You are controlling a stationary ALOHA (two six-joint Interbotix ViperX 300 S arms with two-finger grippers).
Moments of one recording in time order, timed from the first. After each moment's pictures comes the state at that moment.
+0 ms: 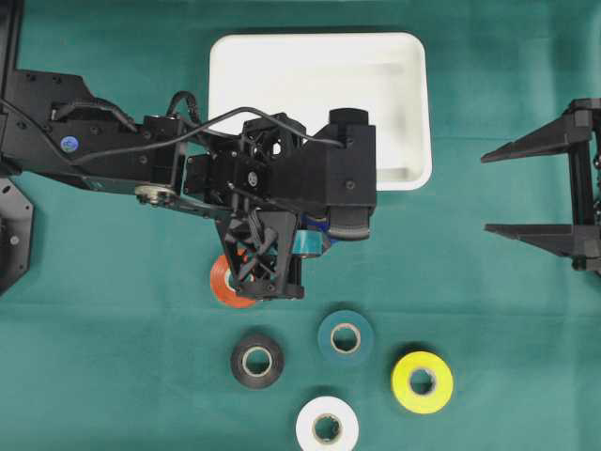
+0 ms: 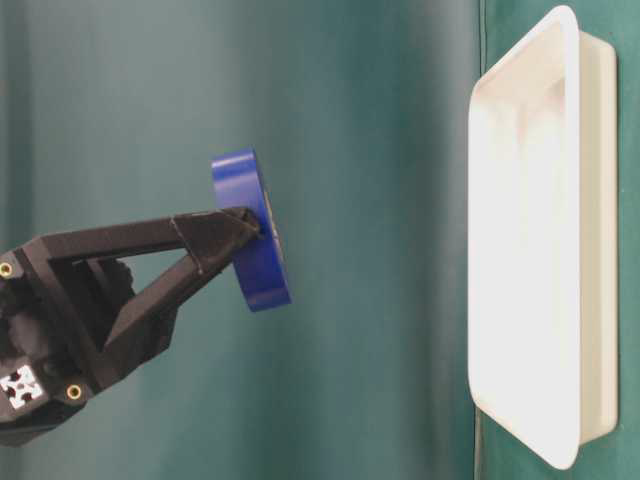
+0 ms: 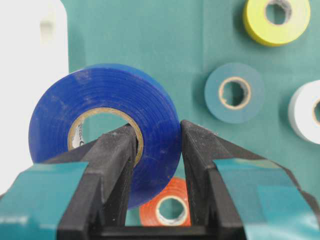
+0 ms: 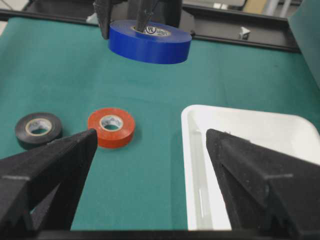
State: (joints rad) left arm -0.06 -0.01 0.03 0.02 0.89 -0.07; right arm 0.00 -0.91 1.14 -0.01 -0.11 0.05
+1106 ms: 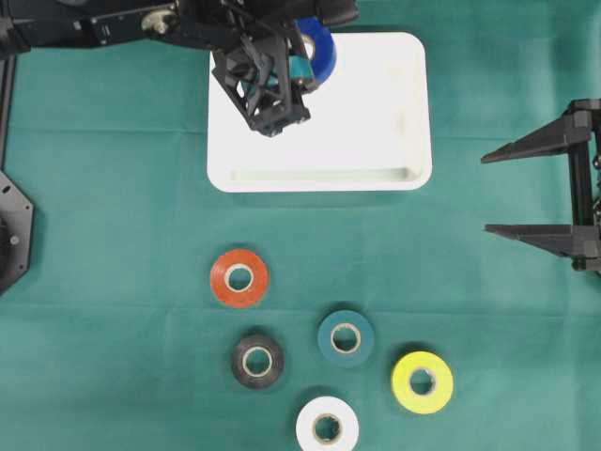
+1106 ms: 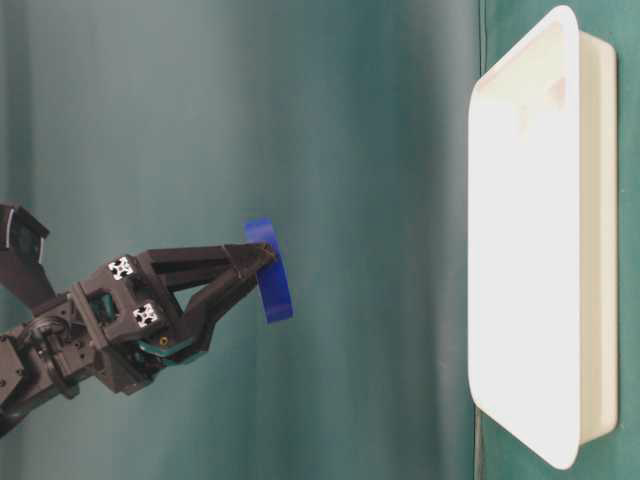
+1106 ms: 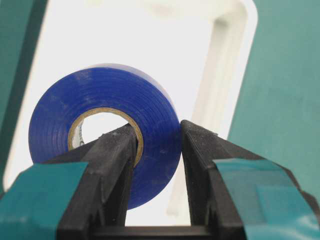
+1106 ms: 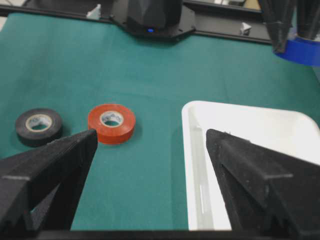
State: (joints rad) left arm 0.29 -0.01 0.04 0.02 0.88 0.00; right arm 0.00 -0.91 1.14 -0.01 -0.10 0.05
